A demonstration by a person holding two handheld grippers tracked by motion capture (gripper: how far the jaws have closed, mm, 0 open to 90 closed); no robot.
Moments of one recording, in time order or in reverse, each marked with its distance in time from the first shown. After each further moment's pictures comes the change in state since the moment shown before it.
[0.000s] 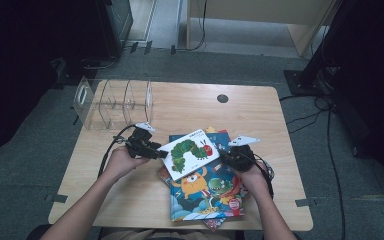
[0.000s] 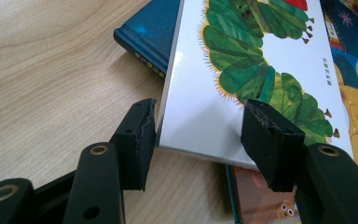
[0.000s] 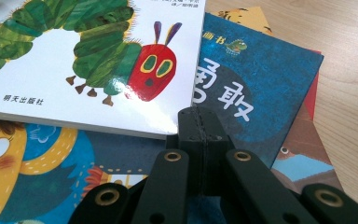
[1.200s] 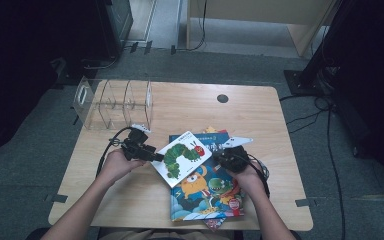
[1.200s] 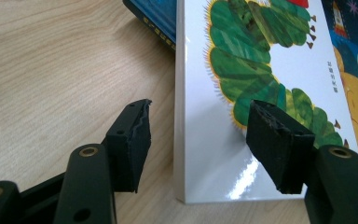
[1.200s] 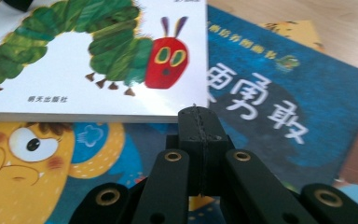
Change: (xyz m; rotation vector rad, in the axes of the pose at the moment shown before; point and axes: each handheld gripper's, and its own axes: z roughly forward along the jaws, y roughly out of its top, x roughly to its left) left arm 0.004 -0.006 -0.006 0.051 -0.011 -0.076; right arm 0.017 0.008 0.004 0.012 0.074 -0.064
